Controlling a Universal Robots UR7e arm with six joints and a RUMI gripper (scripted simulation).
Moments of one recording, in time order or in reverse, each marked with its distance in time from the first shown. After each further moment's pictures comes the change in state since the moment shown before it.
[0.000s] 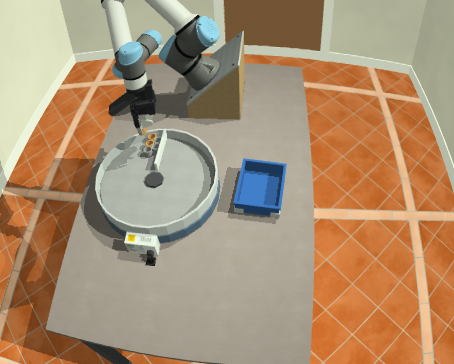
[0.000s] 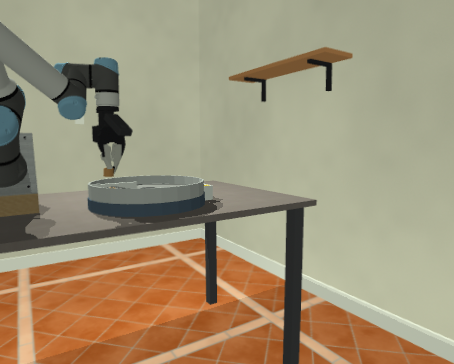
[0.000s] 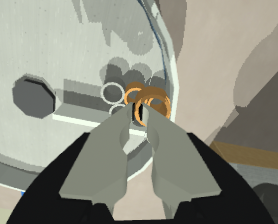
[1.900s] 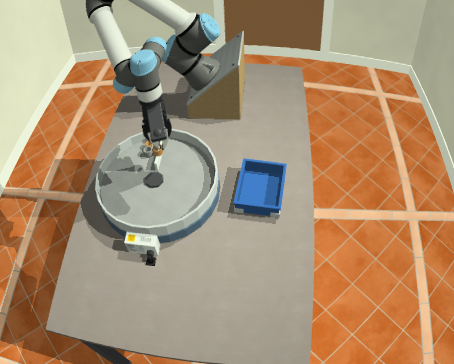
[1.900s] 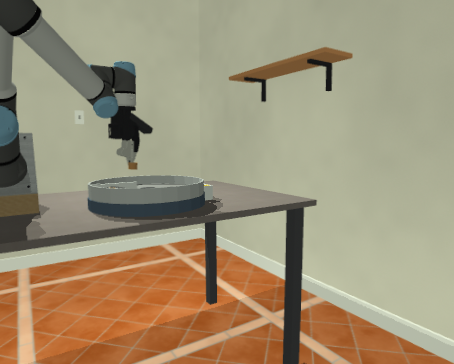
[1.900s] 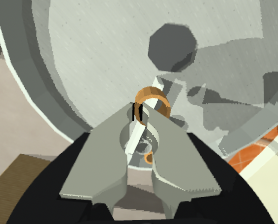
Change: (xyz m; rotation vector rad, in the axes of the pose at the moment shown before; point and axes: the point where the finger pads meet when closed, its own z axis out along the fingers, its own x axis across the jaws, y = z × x) arm -0.110 0.074 -0.011 -0.016 -0.026 -1.657
